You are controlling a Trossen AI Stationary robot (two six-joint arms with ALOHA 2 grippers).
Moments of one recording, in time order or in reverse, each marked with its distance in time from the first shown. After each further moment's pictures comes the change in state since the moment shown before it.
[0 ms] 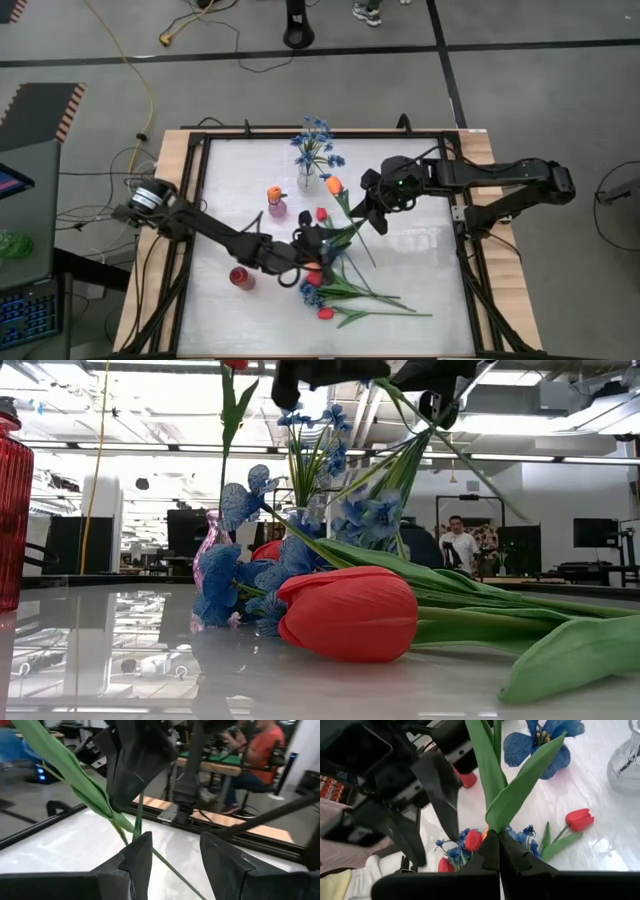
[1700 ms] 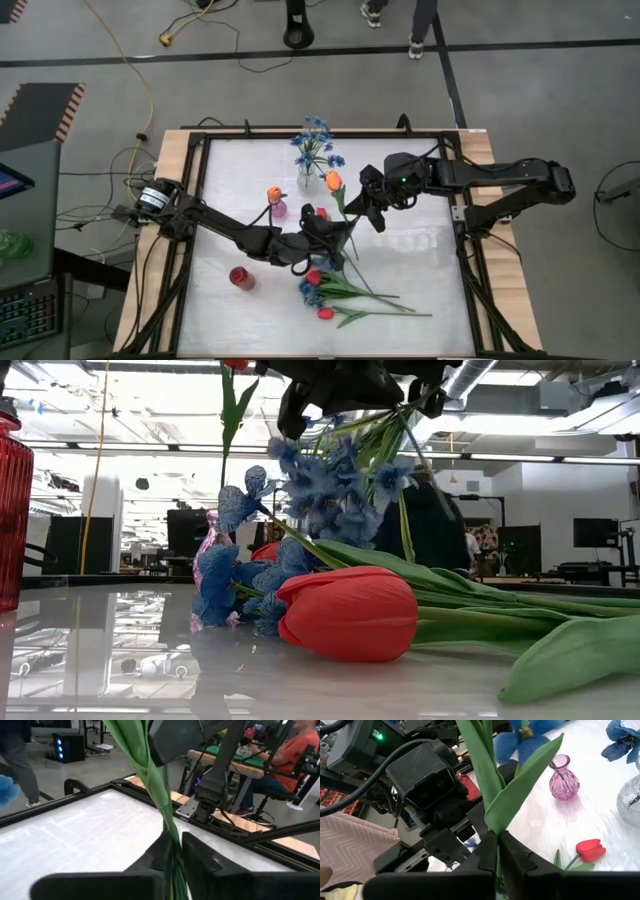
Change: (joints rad) left arm 0.068 0.033 0.025 -0.073 -0.006 -0.151; right arm 0.000 0.000 0.000 0.122 -0.001 0.000
